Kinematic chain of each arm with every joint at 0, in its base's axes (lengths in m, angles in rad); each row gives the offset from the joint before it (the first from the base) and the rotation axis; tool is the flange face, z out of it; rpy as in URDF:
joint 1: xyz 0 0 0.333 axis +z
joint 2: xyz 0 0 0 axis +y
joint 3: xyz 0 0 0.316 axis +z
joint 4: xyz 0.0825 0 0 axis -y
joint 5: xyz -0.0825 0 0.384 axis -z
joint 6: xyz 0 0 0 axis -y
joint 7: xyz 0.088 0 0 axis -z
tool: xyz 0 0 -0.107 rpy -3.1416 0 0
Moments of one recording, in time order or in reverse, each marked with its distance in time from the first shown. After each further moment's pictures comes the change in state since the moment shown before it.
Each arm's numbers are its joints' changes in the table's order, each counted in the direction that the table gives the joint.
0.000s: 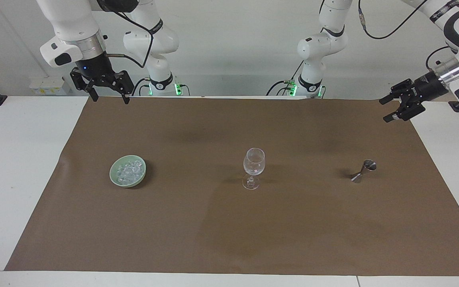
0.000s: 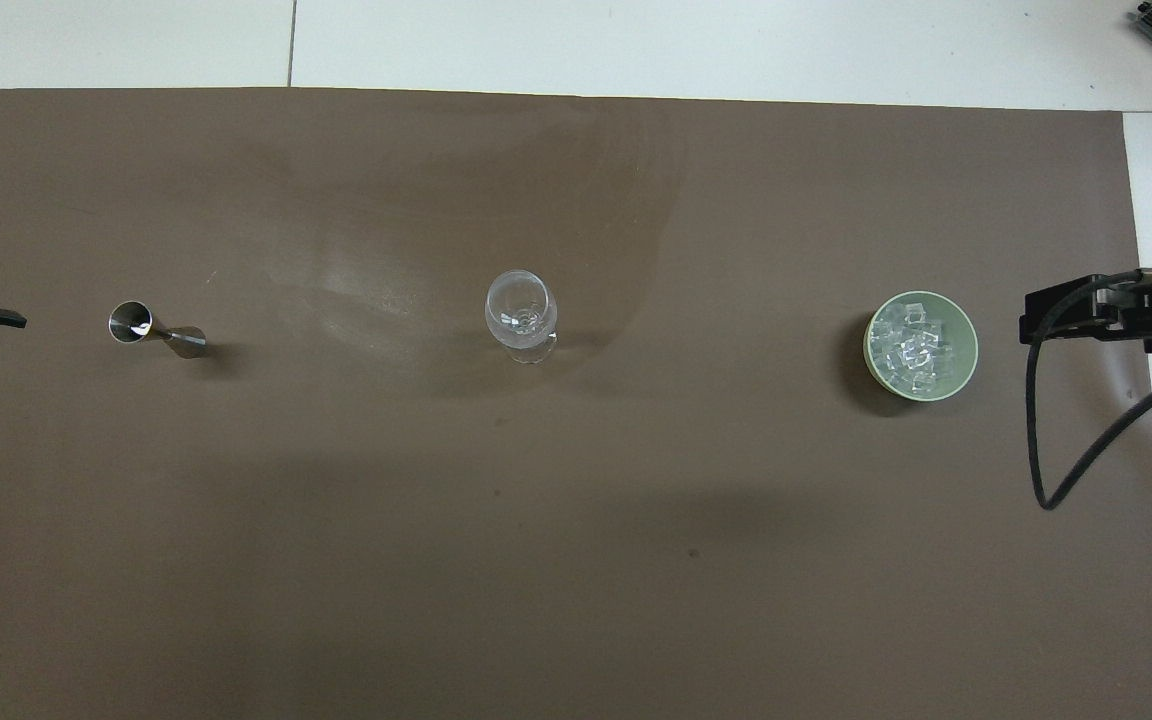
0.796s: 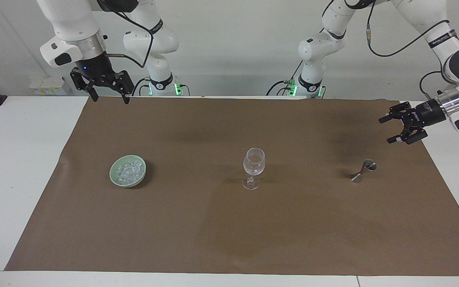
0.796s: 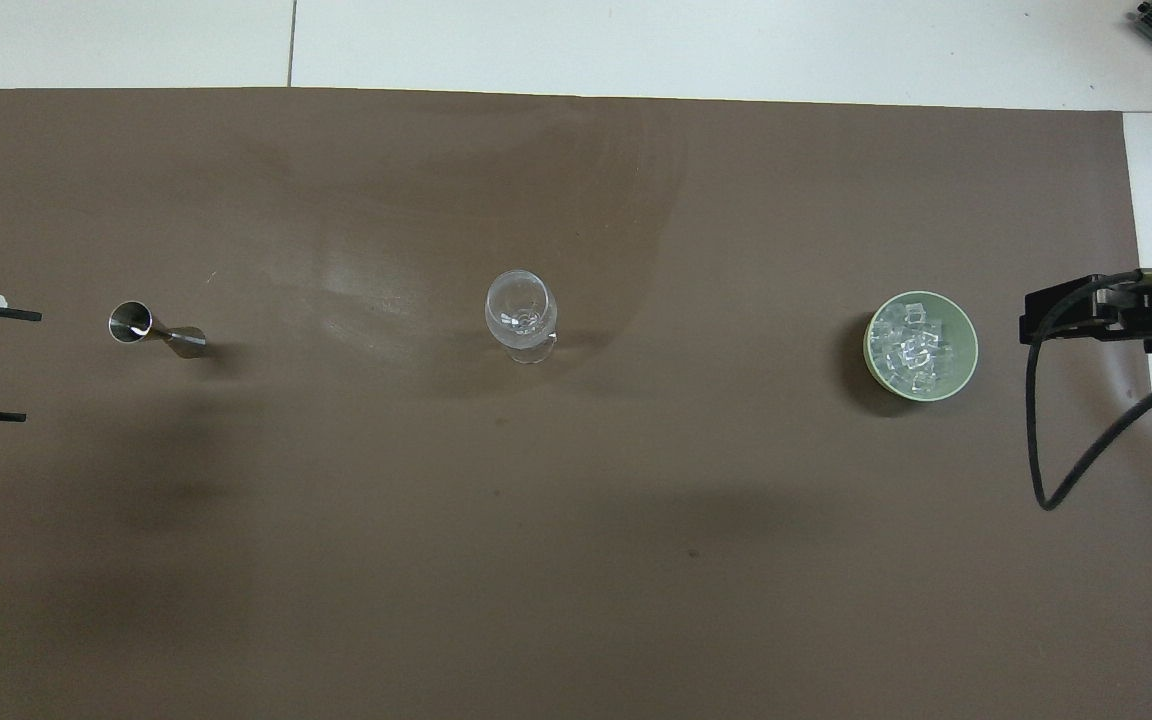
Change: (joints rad) left arm 0.083 0.131 0.000 -0.045 0.137 0.067 -0.020; right arm 0.000 0.000 0.000 0.000 0.000 0.000 0.000
